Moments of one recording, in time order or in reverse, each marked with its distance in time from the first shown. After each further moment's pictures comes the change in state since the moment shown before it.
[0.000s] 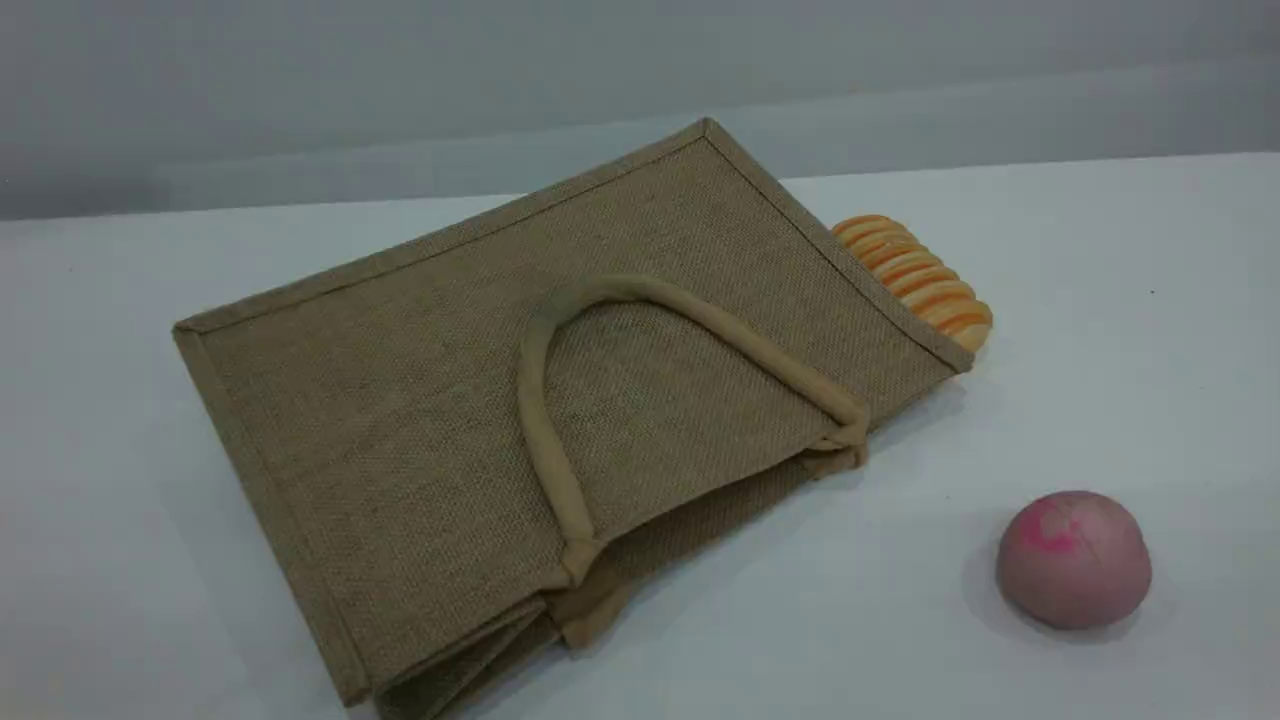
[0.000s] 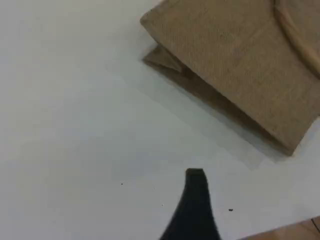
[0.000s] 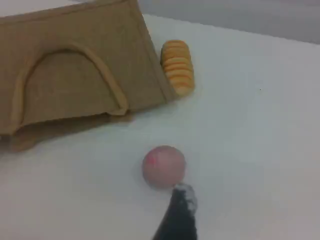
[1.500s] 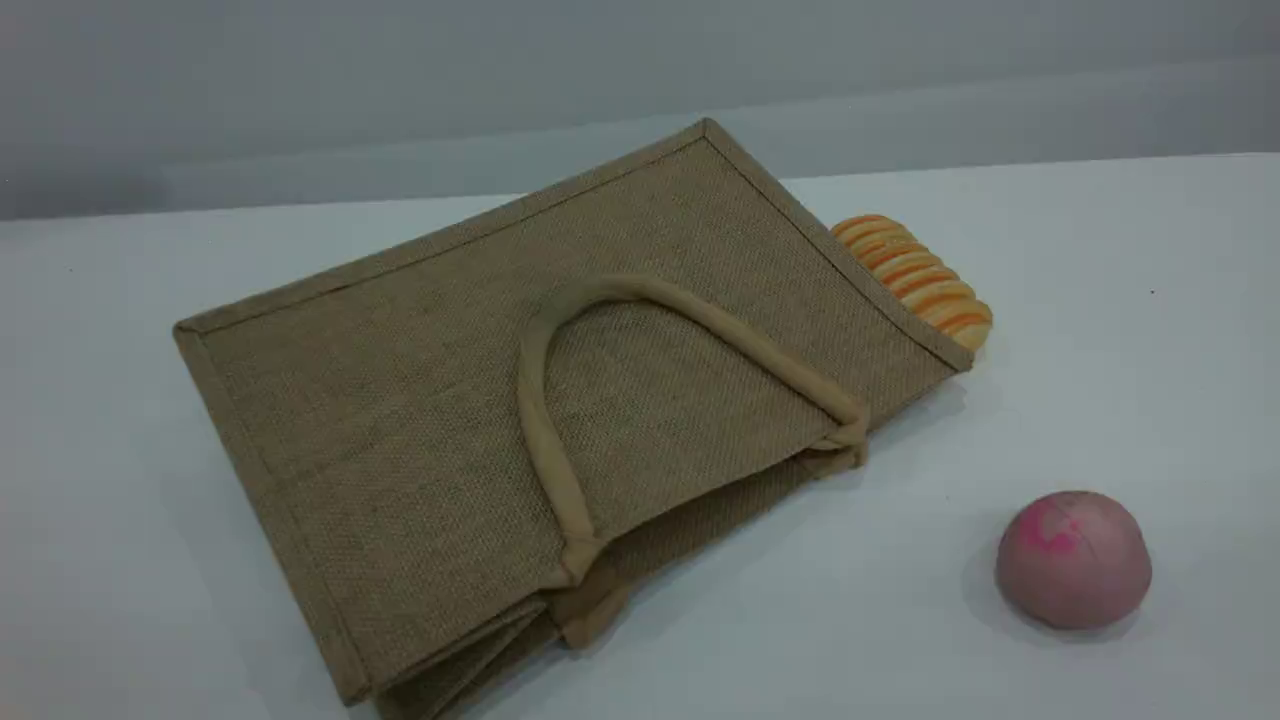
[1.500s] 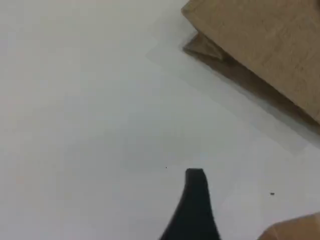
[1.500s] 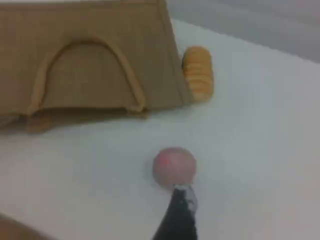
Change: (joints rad) left arm 0.000 0.000 -0.075 0.105 0.114 0.019; right arm 0.000 -0.001 -0.002 0.073 0.026 -0.144
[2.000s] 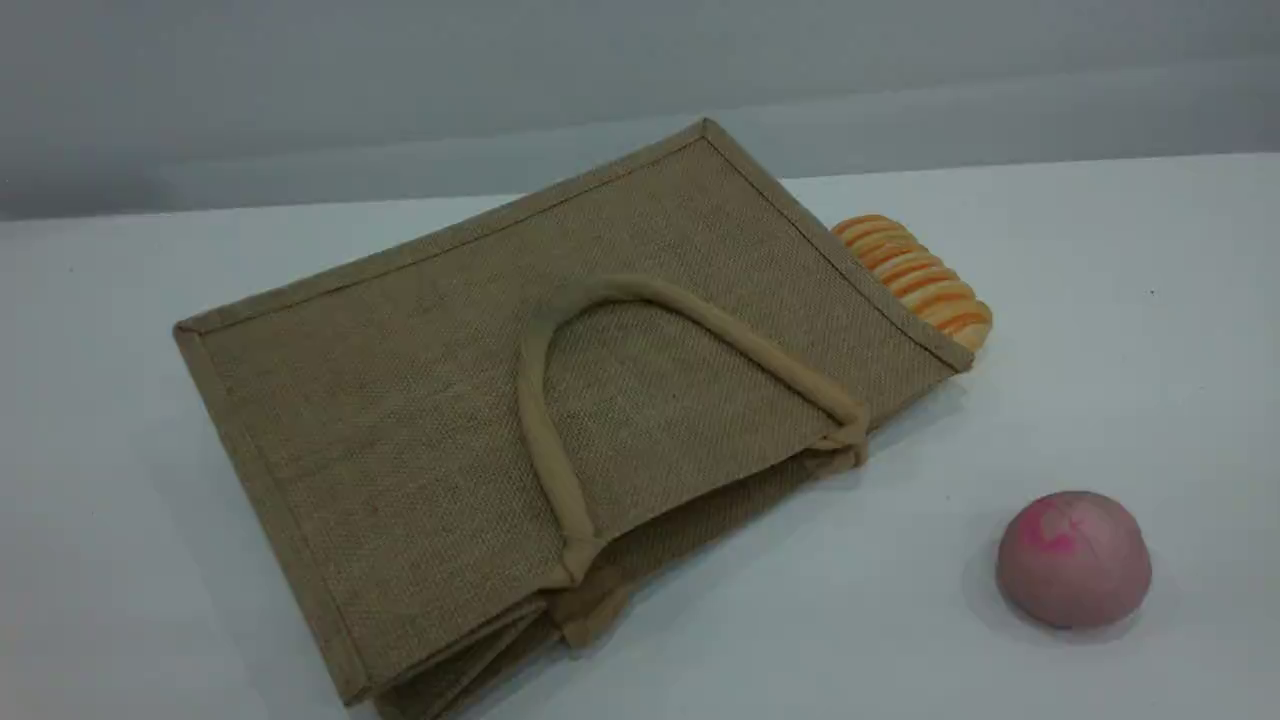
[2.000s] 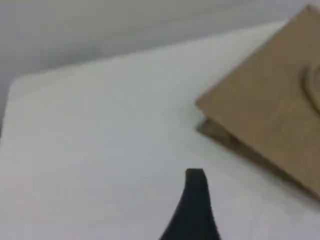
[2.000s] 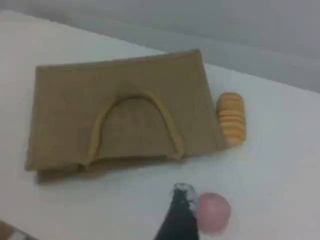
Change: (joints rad) left arm 0.000 -0.001 -0.220 0.020 0.029 0.050; right arm 0.000 0.171 -0.248 0.118 0.037 0.004
